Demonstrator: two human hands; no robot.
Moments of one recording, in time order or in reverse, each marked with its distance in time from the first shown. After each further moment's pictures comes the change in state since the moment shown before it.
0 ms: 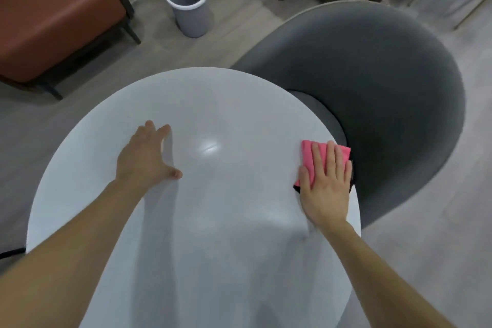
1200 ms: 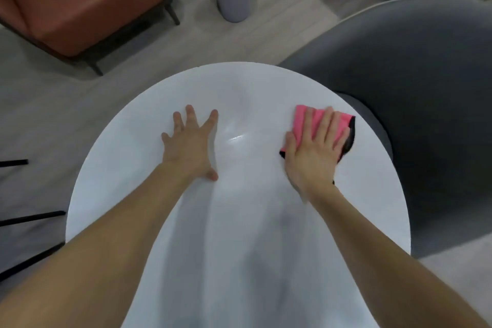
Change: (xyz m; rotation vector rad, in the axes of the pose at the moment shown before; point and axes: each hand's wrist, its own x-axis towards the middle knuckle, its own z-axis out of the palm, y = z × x) left_hand 0.020 0.021 -0.017 0.142 -0.161 -0.018; right_hand 0.082 -0.141 0.010 -0.031 0.020 -0.155
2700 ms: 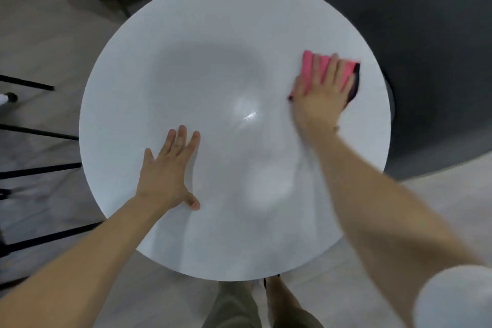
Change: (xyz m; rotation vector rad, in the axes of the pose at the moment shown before) left_hand -0.229 -0.020 0.186 0.000 -0.026 -0.073; right_hand -0.063 0.047 0.006 0.094 0.057 -0.222
